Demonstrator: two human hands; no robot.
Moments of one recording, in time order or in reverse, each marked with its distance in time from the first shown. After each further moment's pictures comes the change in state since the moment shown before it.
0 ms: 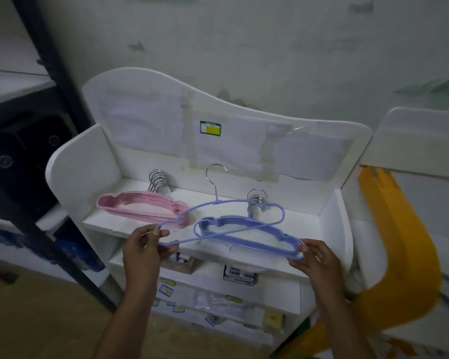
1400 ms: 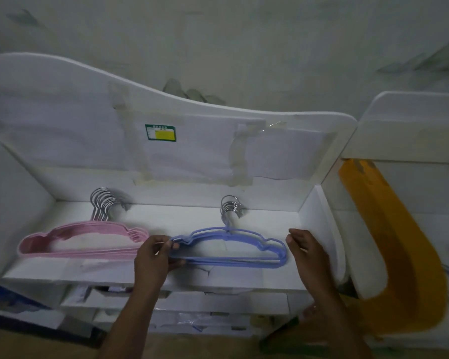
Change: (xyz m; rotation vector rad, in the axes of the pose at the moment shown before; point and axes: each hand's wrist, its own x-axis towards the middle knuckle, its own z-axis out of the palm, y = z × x) left_hand 0.097 -0.085 0.088 0.210 -0.303 -0.230; right_hand 0.079 0.012 0.002 -0.594 0.142 -0.069
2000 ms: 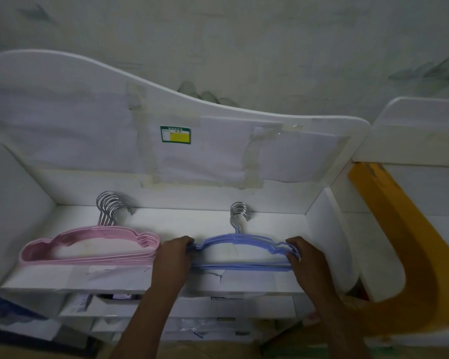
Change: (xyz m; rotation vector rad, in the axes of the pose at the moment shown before) left_hand 0.030 -0.004 -0.004 1.073 -0.230 0.403; right_hand -0.009 0.005 0.027 -0.389 -0.065 -0.178
